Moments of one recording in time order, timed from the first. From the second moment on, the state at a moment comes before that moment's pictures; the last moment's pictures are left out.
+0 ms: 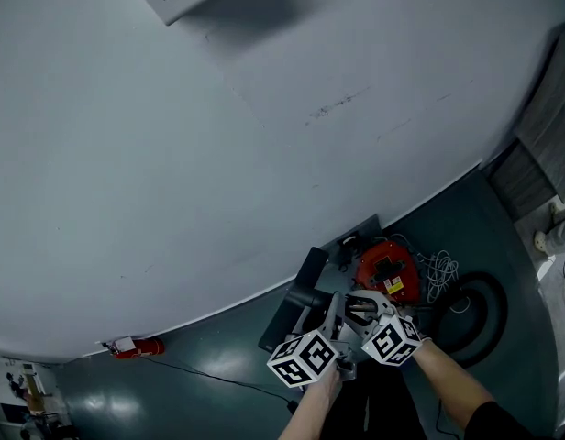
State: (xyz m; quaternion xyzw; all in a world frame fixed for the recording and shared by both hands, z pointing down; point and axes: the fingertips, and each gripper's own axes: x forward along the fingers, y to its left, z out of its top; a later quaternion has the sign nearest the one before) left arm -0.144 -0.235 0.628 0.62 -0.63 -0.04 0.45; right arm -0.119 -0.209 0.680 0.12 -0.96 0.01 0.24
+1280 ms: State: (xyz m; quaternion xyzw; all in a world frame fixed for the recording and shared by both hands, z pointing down) left arm -0.174 -0.244 0.564 0.68 -0.64 -0.08 0.34; right arm -0.115 -0.207 0.681 0.13 -0.96 0.01 0.26
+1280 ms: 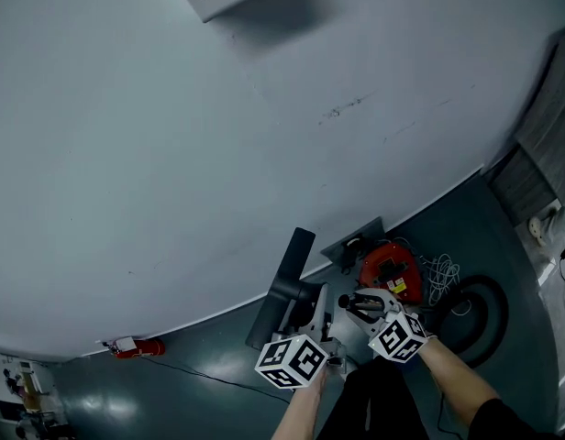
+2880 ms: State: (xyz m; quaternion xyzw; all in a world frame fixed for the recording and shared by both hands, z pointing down) left arm -0.154 -0.166 0.375 0.79 -0.59 -0.05 0.17; right arm -0.072 -0.194 0.382 0.25 -0.93 0.27 -0.10
